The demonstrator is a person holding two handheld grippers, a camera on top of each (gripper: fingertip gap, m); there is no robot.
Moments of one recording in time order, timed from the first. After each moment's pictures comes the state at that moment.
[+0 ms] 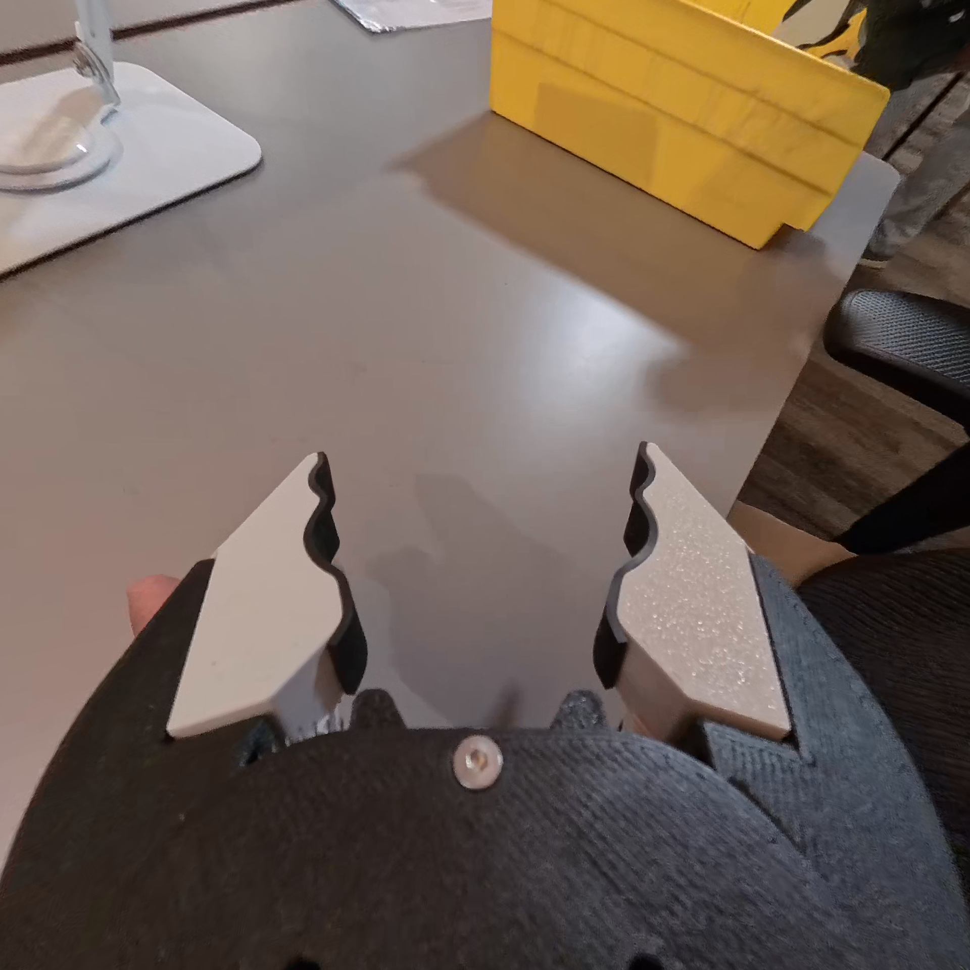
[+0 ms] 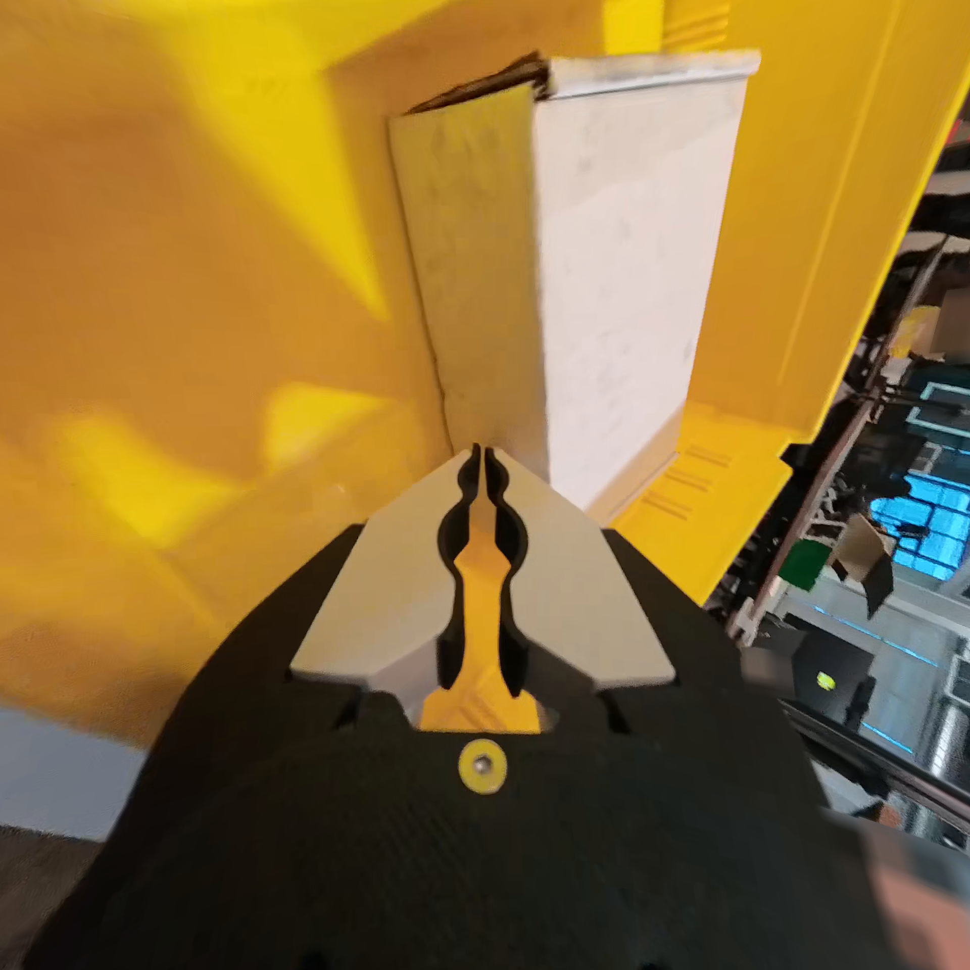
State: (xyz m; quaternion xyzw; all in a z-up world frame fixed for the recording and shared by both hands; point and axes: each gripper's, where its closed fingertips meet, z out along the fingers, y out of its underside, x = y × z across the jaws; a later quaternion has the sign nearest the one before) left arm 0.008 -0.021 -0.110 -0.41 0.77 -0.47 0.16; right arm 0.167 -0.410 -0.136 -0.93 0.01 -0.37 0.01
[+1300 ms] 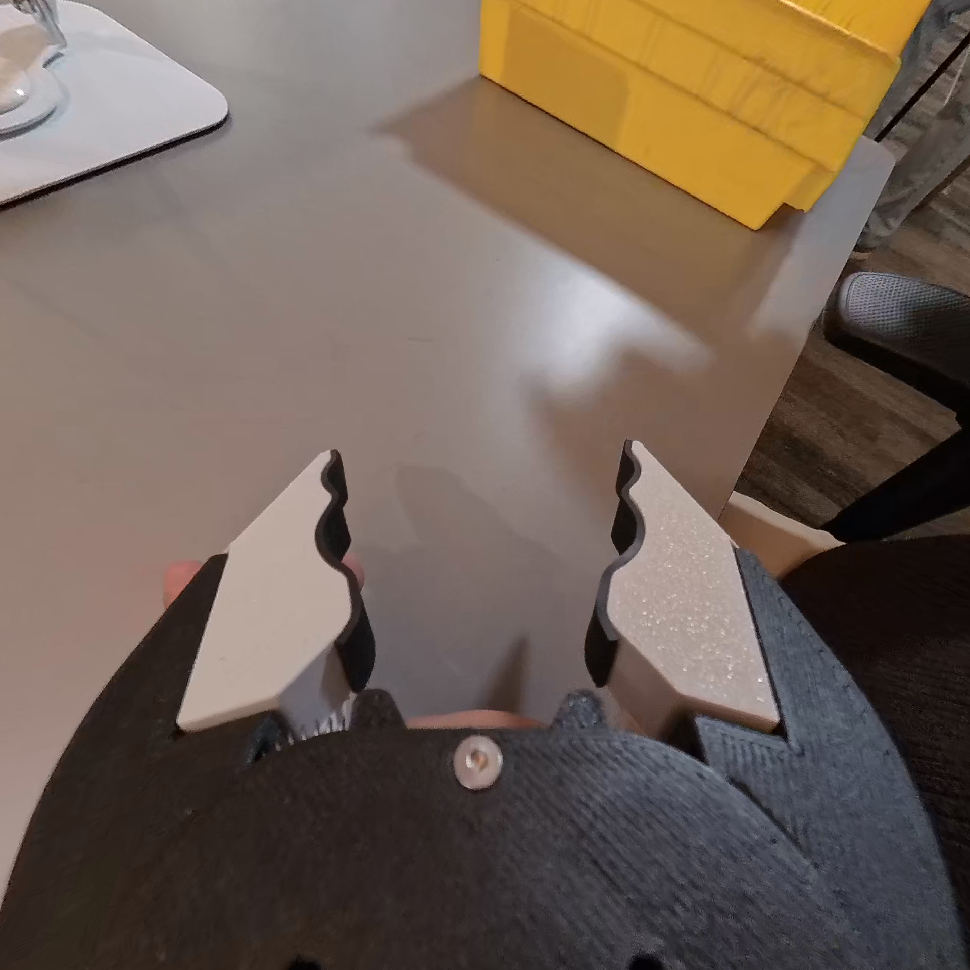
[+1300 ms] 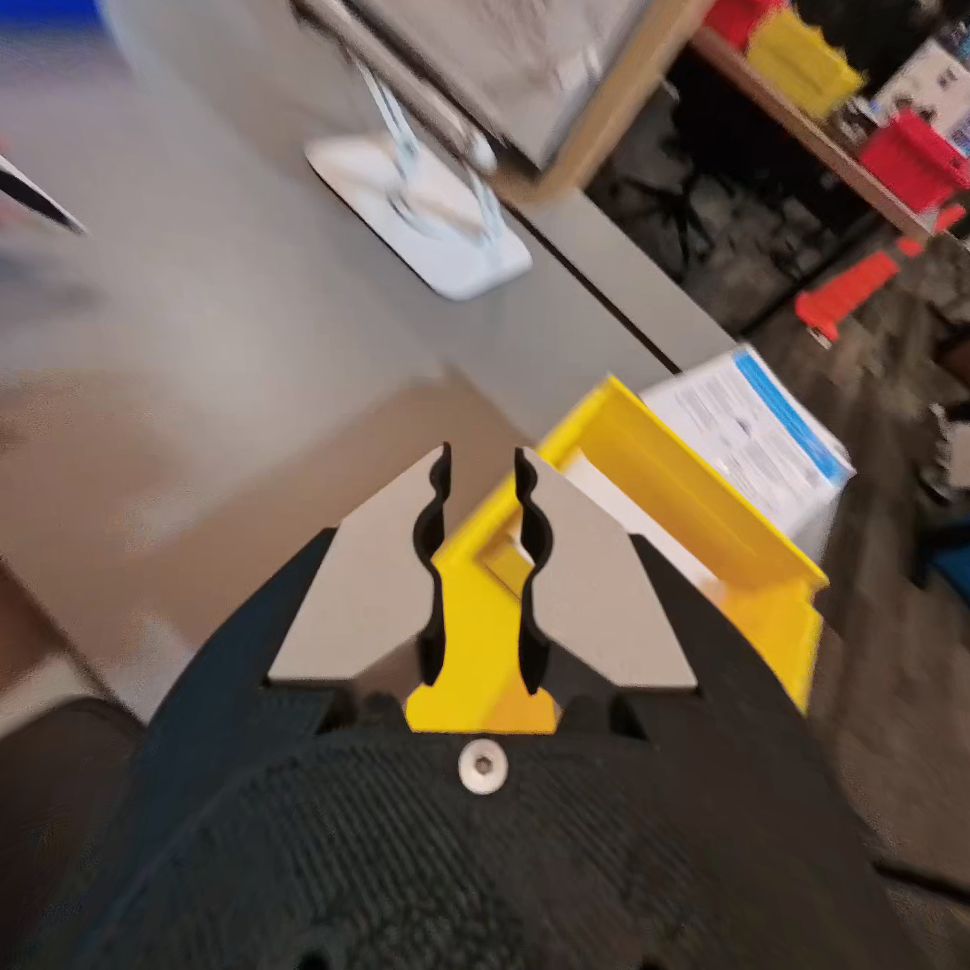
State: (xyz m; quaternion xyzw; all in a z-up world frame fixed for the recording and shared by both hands) left arm 0.005 -0.026 -0.124 -0.41 0.77 -0.47 0.14; right arm 0.129 -0.282 0.006 -0.84 0.17 -0.29 0.42
